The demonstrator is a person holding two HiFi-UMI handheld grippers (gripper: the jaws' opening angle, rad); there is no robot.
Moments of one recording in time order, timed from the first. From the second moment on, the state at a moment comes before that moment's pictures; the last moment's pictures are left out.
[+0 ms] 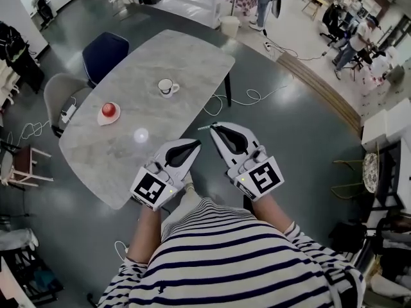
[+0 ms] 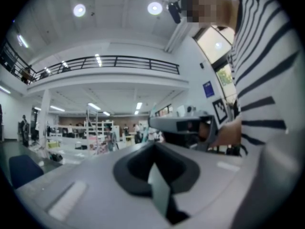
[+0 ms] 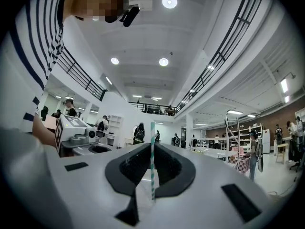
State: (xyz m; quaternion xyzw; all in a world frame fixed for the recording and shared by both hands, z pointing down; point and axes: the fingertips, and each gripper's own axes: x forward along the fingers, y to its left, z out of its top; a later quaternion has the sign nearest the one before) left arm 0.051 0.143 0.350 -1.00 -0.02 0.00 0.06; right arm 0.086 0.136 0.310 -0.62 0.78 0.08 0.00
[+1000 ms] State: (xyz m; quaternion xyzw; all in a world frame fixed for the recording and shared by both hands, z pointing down) left arm 0.092 -0.148 0.333 -0.99 0.09 0.05 0.06; right arm 0.156 -0.121 0.284 -0.59 0.80 0.10 0.01
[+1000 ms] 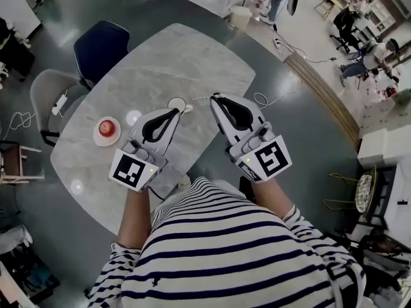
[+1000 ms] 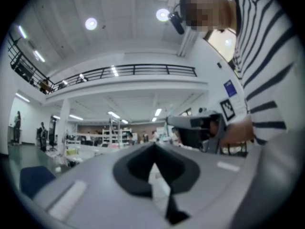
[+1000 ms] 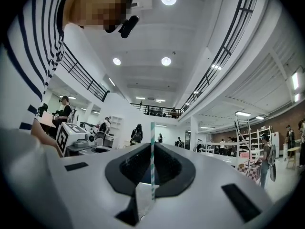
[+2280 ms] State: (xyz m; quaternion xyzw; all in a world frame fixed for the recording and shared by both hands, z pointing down) left arm 0.111 -0.253 0.361 -0.95 0.31 0.02 0.02; right arm 0.169 -0.276 0.341 -0.39 0.92 0.02 -0.02
